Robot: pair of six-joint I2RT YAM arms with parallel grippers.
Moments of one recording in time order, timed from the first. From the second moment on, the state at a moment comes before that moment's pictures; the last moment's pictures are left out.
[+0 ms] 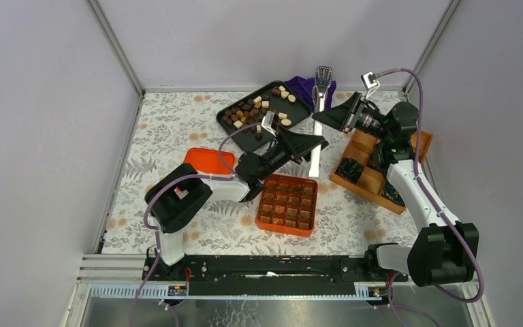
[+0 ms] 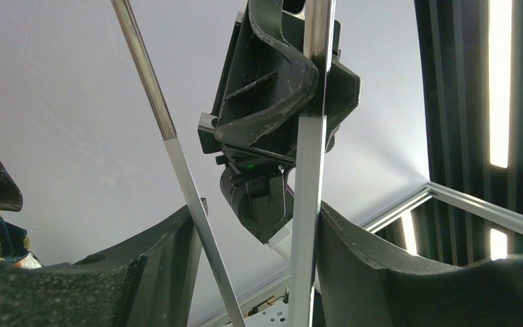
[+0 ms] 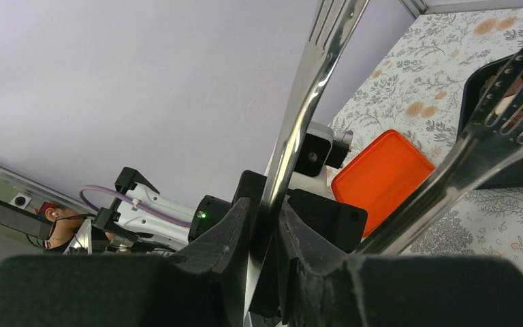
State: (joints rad) left arm -0.84 1.86 0.94 1.47 0.17 -1.55; right arm 0.09 1.25 0.95 0.55 -1.01 1.07
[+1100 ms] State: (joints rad) left arm -0.84 1.89 1.01 1.43 0.15 -1.54; right arm 0.08 1.24 0.95 0.53 -1.00 1.08
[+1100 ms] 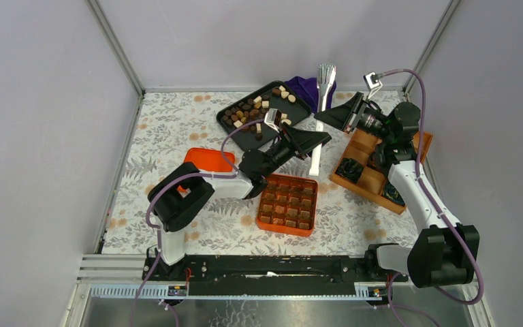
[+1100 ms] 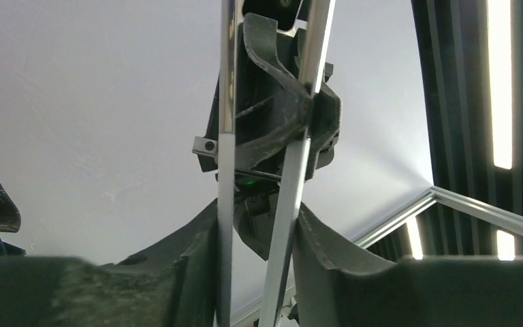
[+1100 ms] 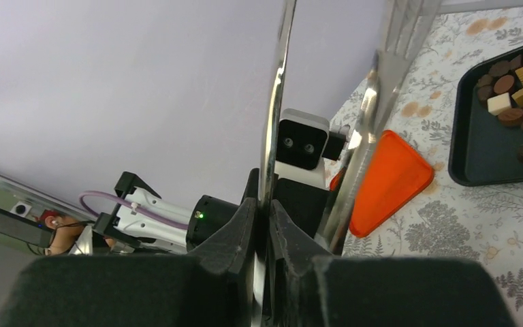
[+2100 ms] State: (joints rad) left arm -0.80 1.83 0.95 1.51 0.29 -1.40; right arm 0.02 1.24 1.17 0.09 -1.15 0.64
